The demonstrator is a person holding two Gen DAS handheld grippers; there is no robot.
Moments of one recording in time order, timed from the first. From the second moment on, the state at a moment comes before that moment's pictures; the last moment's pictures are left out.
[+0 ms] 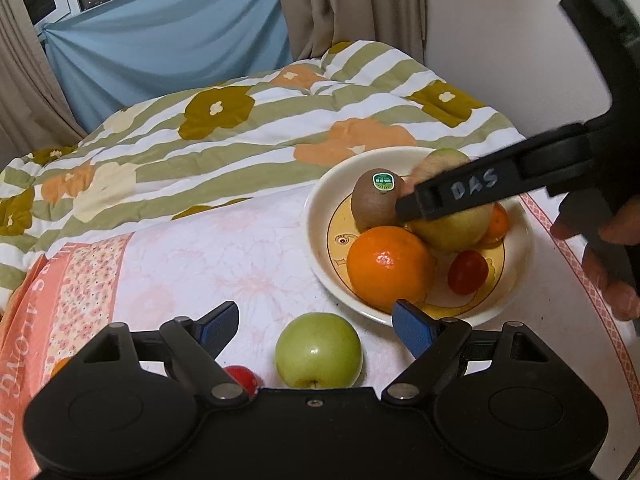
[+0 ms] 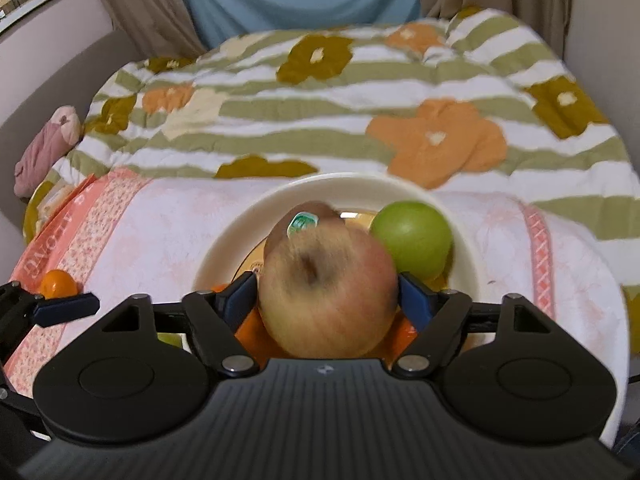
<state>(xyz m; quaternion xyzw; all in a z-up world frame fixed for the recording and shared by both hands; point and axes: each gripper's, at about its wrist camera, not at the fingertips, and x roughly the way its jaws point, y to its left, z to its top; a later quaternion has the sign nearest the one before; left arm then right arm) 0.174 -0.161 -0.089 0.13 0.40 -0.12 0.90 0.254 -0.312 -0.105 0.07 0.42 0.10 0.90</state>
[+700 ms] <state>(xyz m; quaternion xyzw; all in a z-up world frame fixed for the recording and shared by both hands) 0.126 -0.139 -0.050 0.13 0.37 -0.10 0.91 0.192 -0.309 -0.045 0.04 0.36 0.10 0.93</state>
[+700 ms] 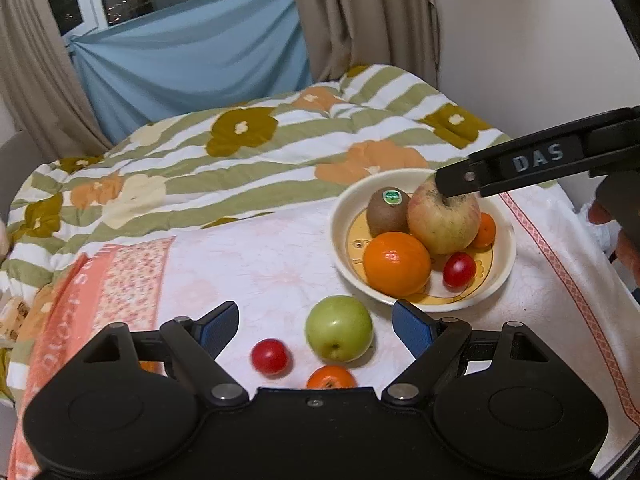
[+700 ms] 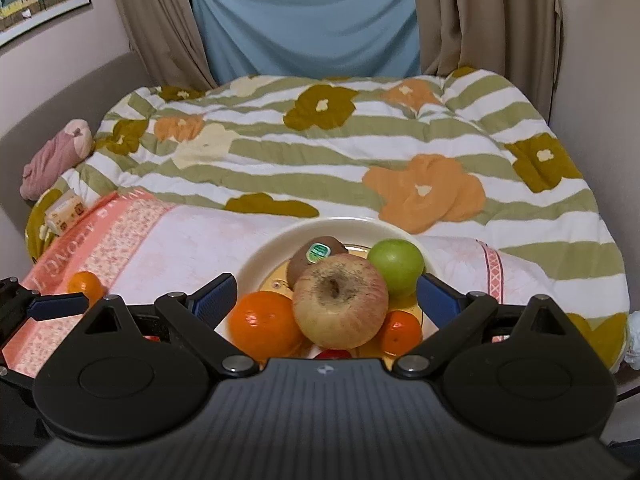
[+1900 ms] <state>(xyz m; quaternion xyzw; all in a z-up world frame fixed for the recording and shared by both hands) 0.090 0.038 -0.030 0.11 0.35 -0.09 0.93 0.093 -0.186 -0.008 0.09 0.35 0.01 0.93</state>
